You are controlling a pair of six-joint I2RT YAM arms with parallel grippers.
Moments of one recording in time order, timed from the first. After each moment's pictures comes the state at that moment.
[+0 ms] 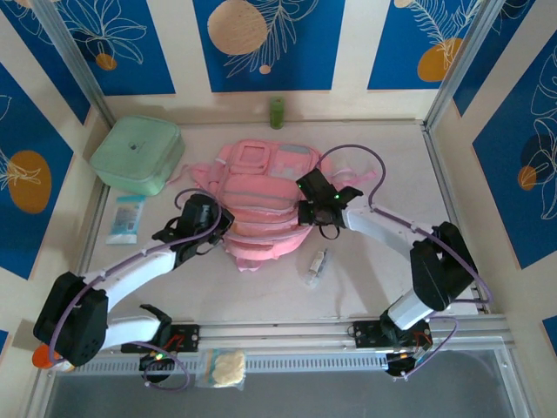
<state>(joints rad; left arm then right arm) -0.51 1.21 0.61 -0.07 -0.03 -1.20 0.62 1.57 1.10 -0.62 0.14 0.56</state>
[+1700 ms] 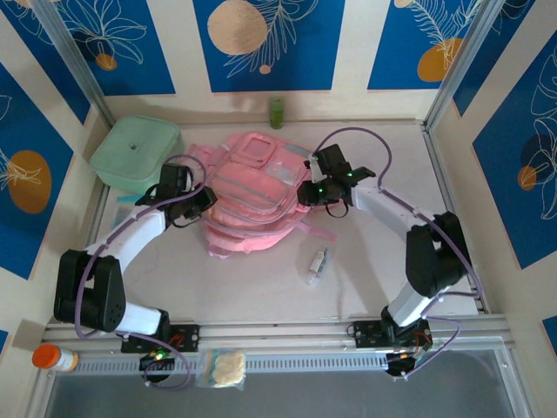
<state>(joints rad) -0.21 1.40 0.89 -0.33 0.23 -0.73 0.45 1.61 1.22 -0.57 -0.22 0.31</state>
